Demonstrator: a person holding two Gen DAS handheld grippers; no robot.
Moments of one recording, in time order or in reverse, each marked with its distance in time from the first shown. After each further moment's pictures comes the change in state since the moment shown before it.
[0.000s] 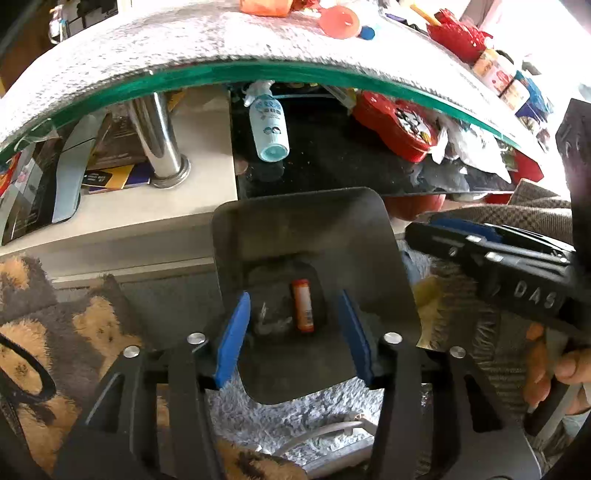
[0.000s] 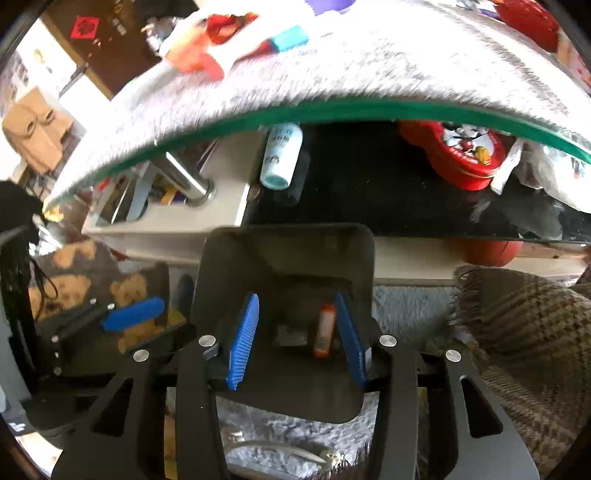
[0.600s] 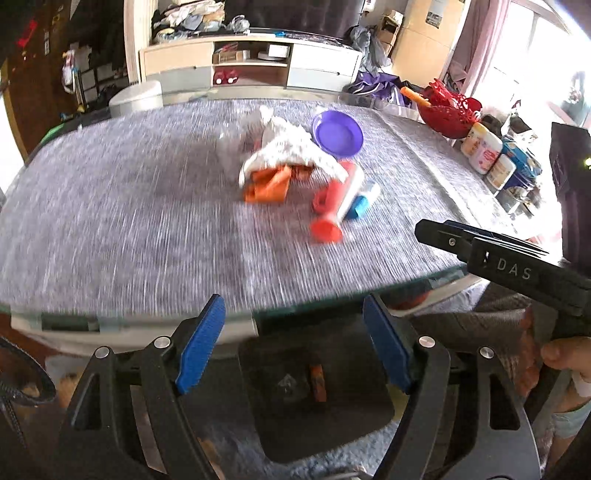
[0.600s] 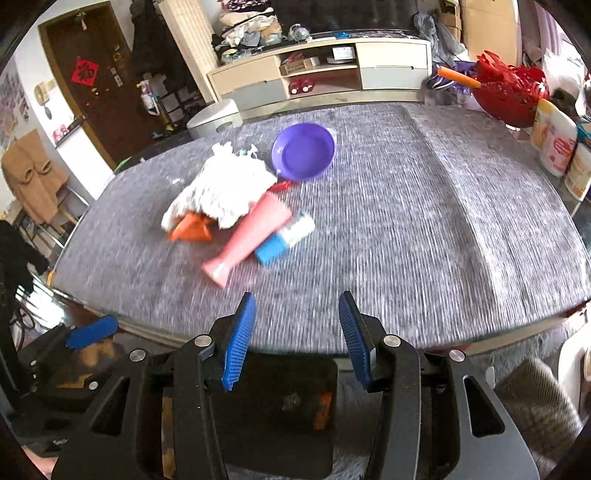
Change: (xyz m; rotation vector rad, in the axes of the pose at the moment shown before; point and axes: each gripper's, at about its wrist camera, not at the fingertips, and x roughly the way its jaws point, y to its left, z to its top) left arm -0.081 -0.020 0.099 0.047 -0.241 0.048; right arm -0.066 -0.003 0.108 0.006 -0.214 -0.045
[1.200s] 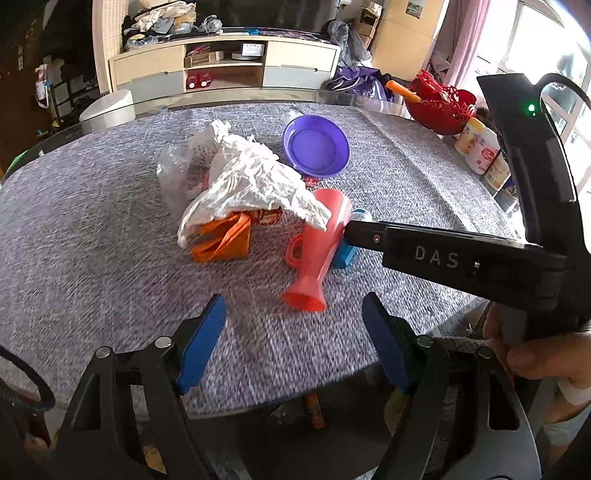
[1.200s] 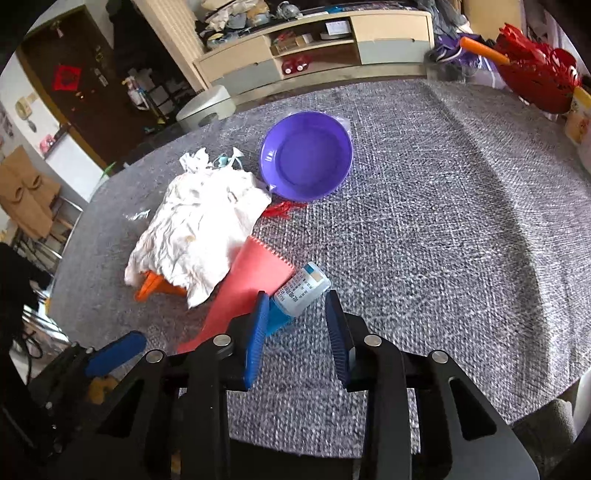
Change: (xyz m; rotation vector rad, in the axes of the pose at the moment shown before) left arm 0.054 -0.013 0.044 0.056 0.009 -0.073; right arm 0.065 0.001 0.043 0.071 0.083 0.021
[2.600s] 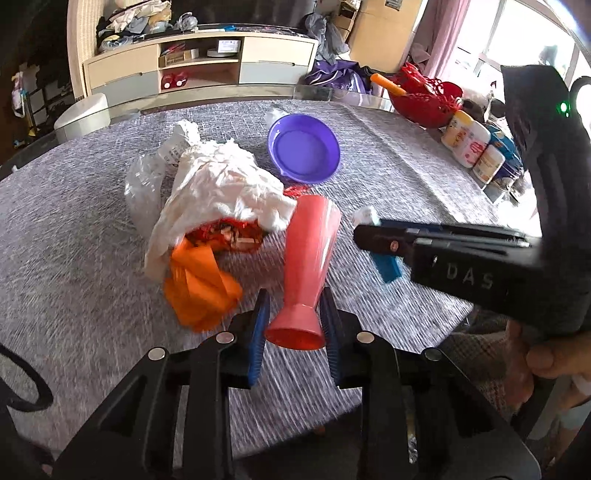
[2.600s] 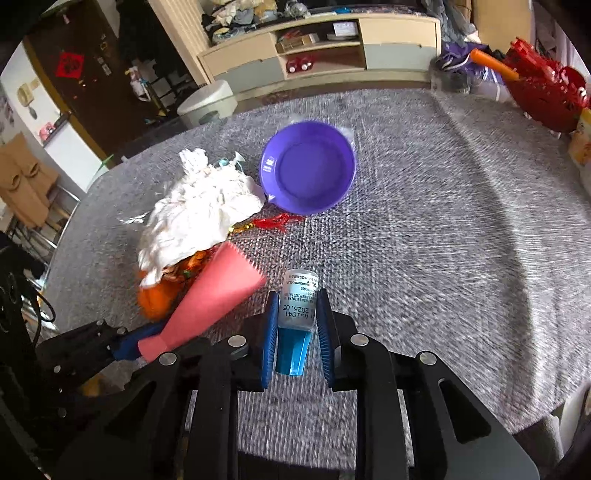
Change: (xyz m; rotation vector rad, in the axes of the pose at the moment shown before) left arm 0.017 0.005 0.013 0.060 0.021 -0.074; right arm -0.024 0.002 -0.005 -0.073 -0.015 -0.043
